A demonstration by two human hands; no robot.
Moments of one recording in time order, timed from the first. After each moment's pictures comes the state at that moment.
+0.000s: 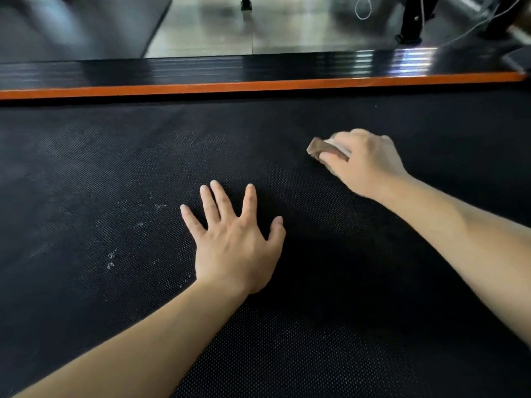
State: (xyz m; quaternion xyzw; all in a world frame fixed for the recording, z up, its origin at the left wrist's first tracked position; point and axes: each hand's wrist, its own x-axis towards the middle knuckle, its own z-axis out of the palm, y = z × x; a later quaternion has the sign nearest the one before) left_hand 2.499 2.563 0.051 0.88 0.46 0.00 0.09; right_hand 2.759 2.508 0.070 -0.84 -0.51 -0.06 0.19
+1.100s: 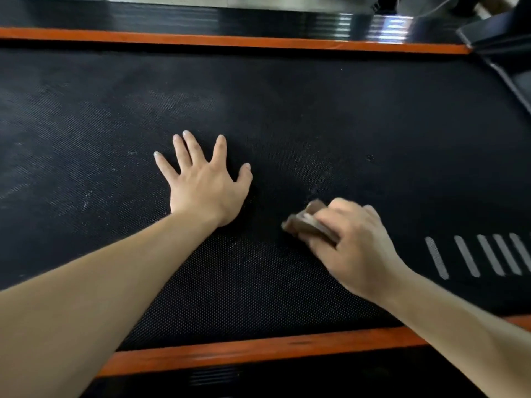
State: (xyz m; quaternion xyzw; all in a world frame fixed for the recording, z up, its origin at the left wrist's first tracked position) left_hand 2.498 2.560 0.053 0.88 0.46 0.00 0.08; right_hand 2.617 2.334 0.072 -0.81 -0.55 0.04 0.20
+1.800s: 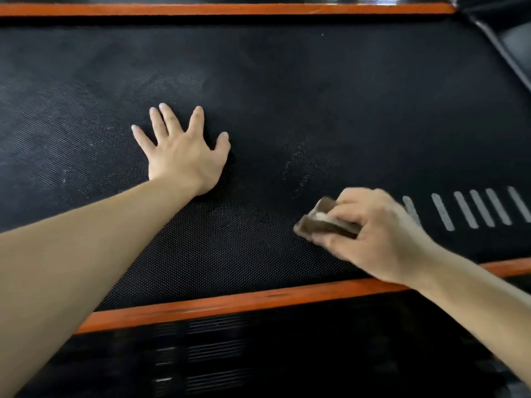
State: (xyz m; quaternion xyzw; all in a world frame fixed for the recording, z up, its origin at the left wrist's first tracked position) left_hand 2.498 2.557 0.055 0.88 0.47 -0.01 0.07; right_hand 2.625 2.274 0.097 -0.77 -0.58 0.13 0.23
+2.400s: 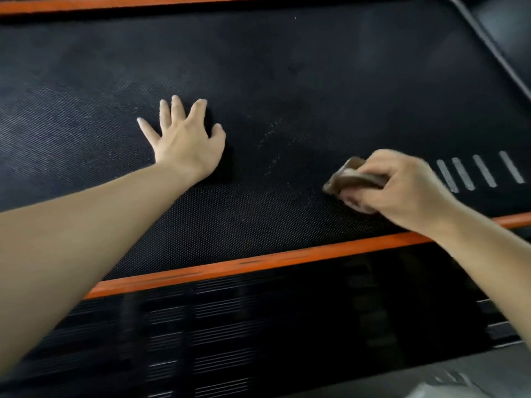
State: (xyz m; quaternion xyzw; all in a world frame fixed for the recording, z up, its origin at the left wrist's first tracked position) left_hand 2.516 2.518 0.066 0.89 0.44 0.03 0.14; right_hand 2.674 2.226 0.105 -0.84 -0.44 0.15 0.28
